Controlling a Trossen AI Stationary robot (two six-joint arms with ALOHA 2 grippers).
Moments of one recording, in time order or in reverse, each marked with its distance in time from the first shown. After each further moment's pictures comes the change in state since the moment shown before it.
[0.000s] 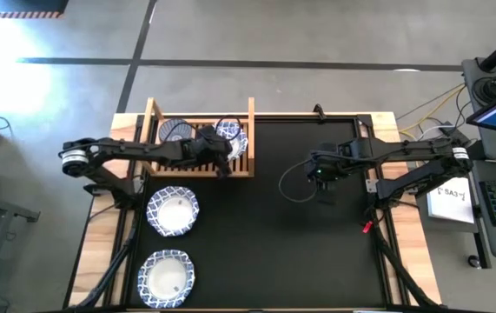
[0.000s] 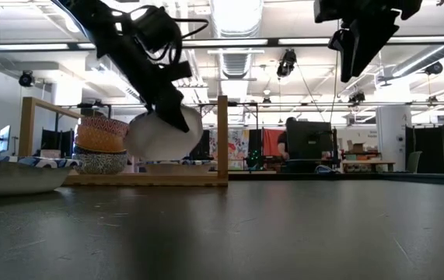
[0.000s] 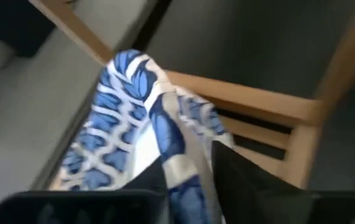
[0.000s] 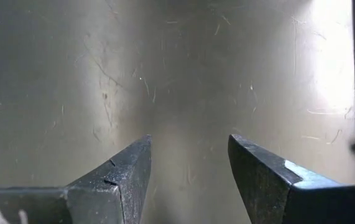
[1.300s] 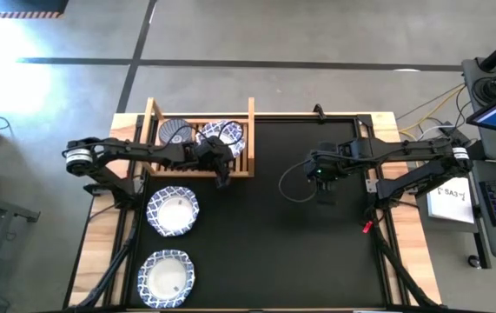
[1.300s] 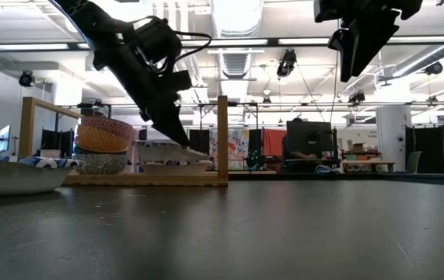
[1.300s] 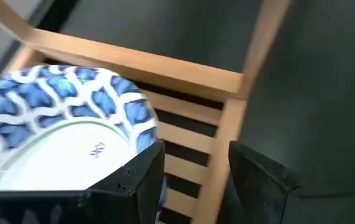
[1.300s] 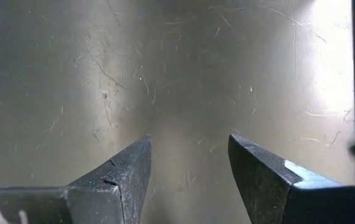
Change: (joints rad) left arm -0.007 0.039 -0.027 -0.017 0.239 -0.092; right arm 0.000 -0.001 0.000 0.002 0.000 -0.009
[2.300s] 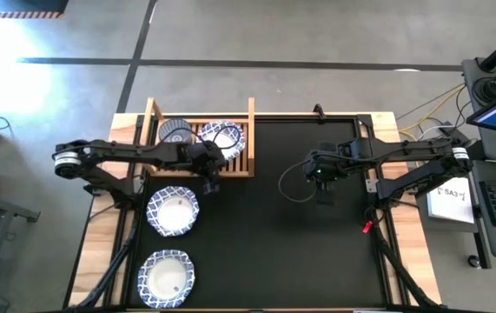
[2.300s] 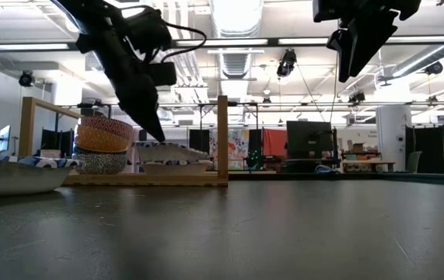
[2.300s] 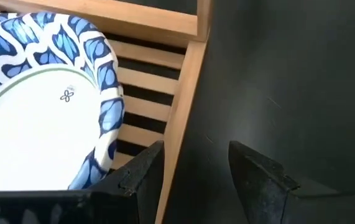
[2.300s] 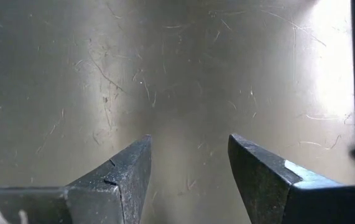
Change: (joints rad) left arm -0.032 -0.104 0.016 -0.269 0.071 -0.018; right arm 0.000 0.000 -0.005 0.018 0.000 -0.003
